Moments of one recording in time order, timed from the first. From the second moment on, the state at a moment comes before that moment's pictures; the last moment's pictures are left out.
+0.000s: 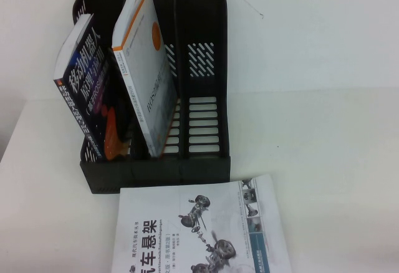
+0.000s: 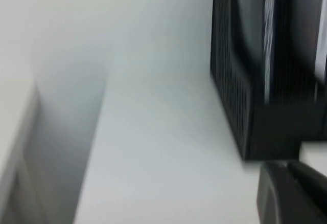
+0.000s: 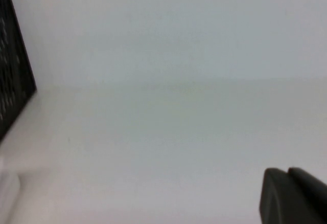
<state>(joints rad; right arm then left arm) 0.03 -0.01 0.03 -0.06 0.25 0.10 -0.02 -0.01 0.02 0.01 0.22 -0.07</state>
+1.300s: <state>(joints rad) 0.03 0.17 -0.53 0.06 0.36 -0.09 -0.02 0.08 -0.47 -0.04 0.18 -0.04</state>
